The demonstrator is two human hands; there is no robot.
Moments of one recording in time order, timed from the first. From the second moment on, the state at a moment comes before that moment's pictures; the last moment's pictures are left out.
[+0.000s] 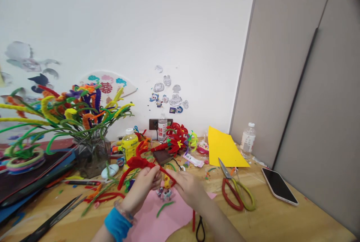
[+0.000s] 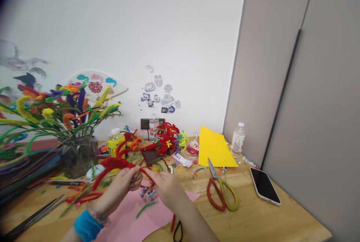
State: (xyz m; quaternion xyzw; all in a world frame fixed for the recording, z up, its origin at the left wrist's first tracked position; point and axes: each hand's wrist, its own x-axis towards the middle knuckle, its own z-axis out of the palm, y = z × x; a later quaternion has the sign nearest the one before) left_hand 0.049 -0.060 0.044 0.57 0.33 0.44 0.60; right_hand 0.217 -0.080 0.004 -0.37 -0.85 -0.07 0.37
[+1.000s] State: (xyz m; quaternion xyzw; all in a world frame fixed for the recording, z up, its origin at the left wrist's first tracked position) left_hand 0.050 -0.066 0.049 0.60 0.34 0.45 0.57; right_hand 0.212 -0.080 0.000 -0.47 -0.68 0.03 0.56
